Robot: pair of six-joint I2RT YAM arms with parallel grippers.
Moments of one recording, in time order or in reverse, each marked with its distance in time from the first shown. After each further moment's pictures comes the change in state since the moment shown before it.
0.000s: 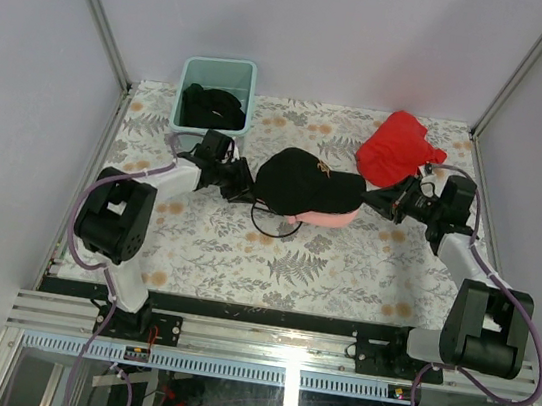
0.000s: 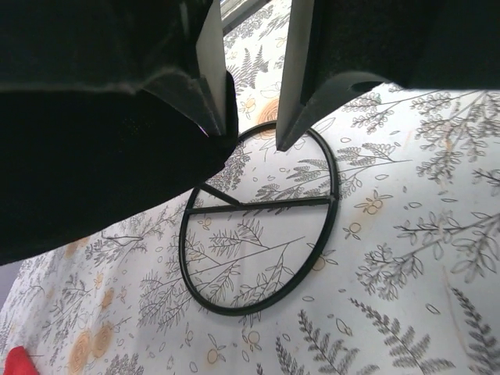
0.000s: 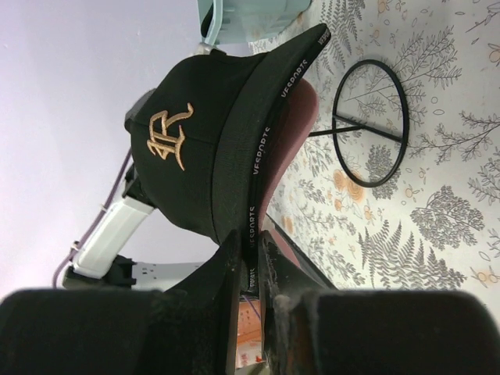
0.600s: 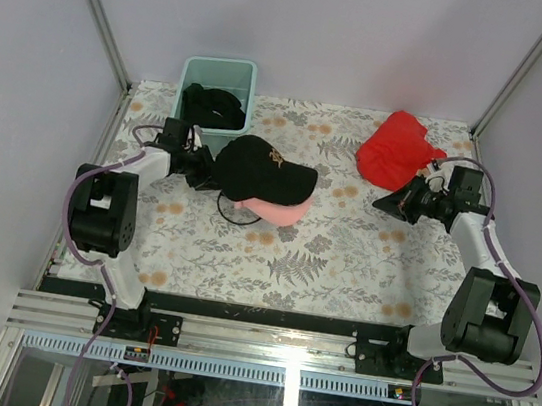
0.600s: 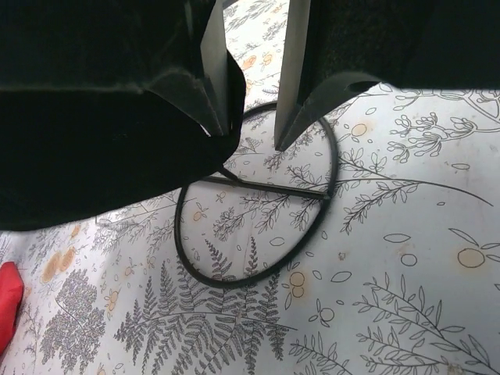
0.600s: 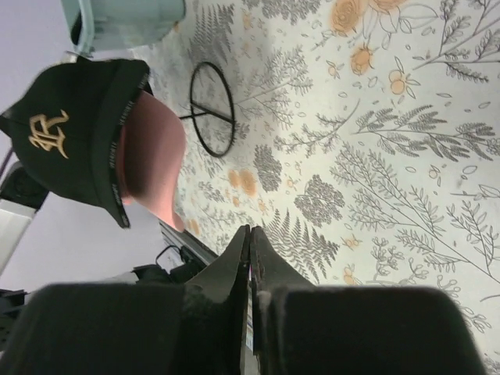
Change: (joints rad) left arm 0.245 0.005 0.029 -0.088 0.059 0.133; right arm -0.036 0.079 0.247 -0.574 0.172 -0.502
